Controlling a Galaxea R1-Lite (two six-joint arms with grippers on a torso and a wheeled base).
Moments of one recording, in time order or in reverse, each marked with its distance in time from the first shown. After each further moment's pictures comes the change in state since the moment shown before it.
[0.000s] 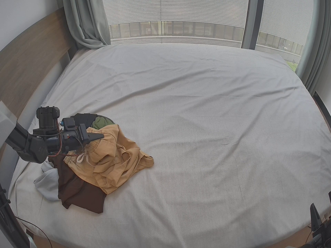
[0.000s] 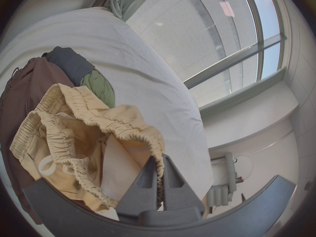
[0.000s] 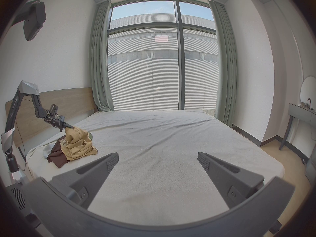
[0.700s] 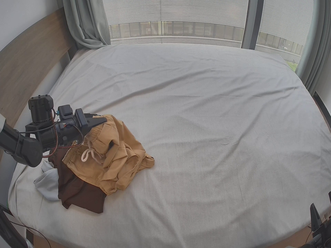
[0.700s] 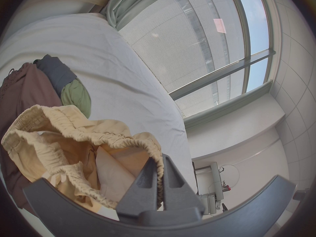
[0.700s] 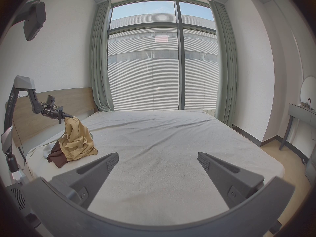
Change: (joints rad) left arm -0.076 -0.144 0.078 -0.166 0.031 -0.211; right arm 0.001 0.000 0.000 0.000 0.000 0.000
